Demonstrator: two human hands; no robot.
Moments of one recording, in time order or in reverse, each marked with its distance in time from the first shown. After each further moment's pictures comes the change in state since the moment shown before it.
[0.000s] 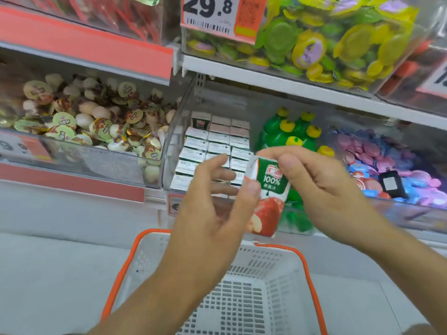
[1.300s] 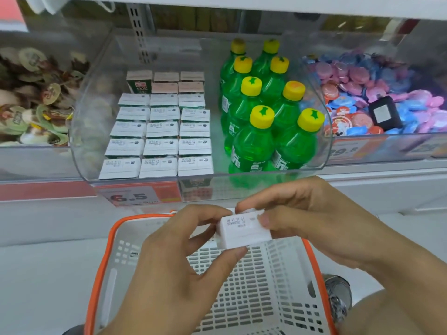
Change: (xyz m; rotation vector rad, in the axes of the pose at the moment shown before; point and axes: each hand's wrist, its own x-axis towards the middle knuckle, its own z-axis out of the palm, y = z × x) left_hand -0.029 -0.042 0.030 0.224 -0.233 -0.075; right_hand -0.067 0.061 -0.006 0.693 -0.205 0.654
